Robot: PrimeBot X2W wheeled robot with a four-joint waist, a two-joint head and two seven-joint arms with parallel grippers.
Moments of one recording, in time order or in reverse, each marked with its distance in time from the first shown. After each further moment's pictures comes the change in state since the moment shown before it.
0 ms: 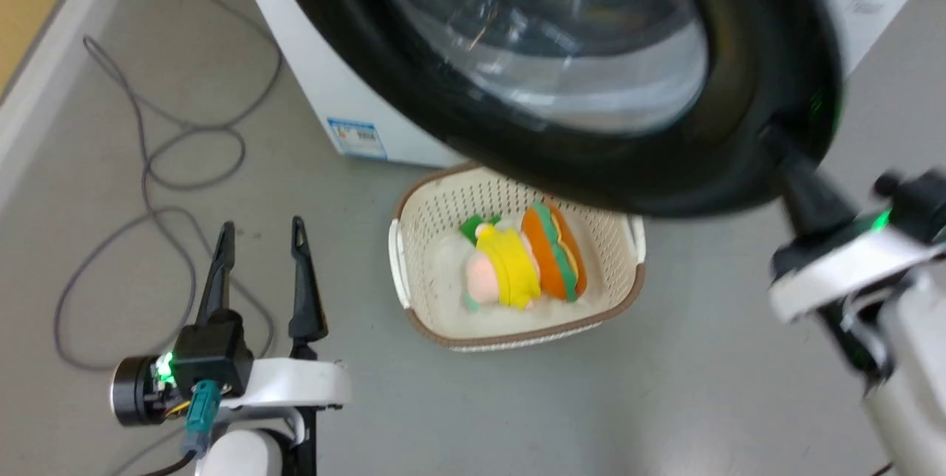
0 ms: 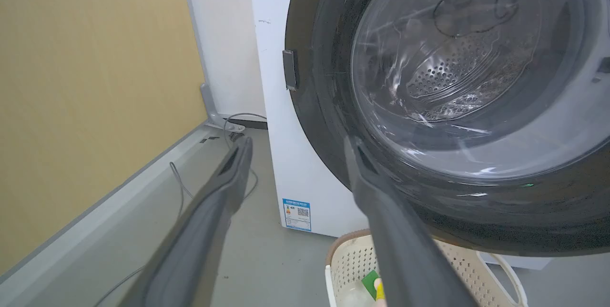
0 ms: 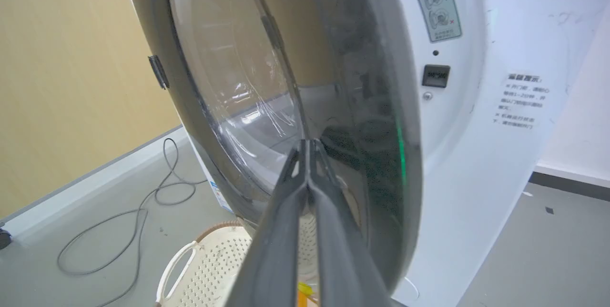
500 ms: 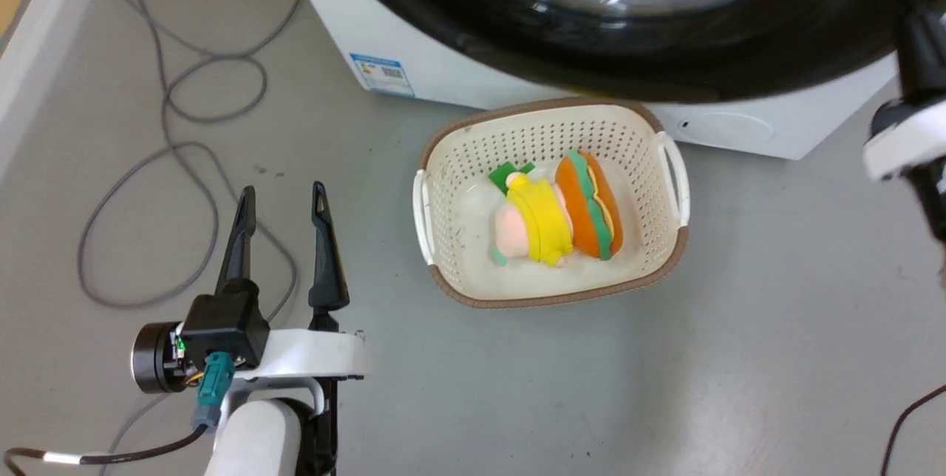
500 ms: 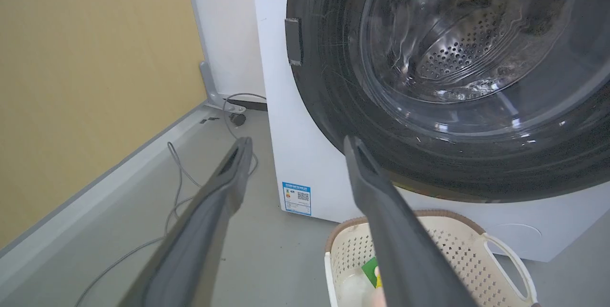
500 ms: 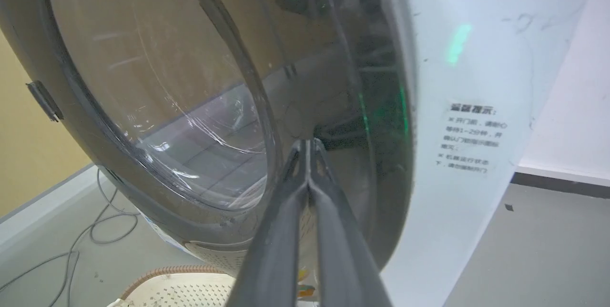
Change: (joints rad) left arm -0.077 -0.002 -0.060 0.003 -0.050 0.024 0.000; right arm -0.328 -0.037 -0.112 0.269 -0.011 0.000 0.000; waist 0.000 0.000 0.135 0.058
